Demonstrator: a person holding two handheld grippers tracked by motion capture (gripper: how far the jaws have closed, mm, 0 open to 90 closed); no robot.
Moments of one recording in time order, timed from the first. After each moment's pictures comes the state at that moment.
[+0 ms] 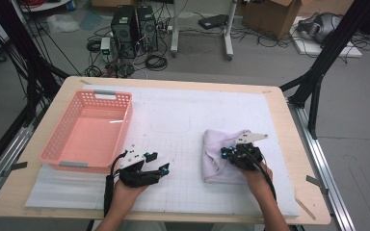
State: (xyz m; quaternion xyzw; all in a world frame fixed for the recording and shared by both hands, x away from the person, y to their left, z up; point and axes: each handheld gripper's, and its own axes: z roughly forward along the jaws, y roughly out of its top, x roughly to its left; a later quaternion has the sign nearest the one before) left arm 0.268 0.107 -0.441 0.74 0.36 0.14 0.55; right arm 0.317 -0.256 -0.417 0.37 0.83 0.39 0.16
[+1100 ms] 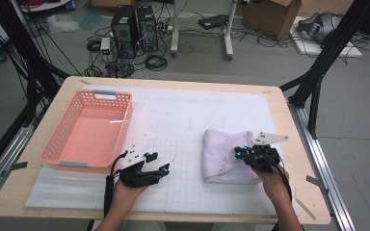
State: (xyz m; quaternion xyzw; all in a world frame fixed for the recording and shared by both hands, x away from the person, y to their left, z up) left arm 0.267 0.106 -0.441 0.74 0.36 0.14 0.55; right arm 0.300 -0.292 -0.398 0.37 0.82 0.40 0.18
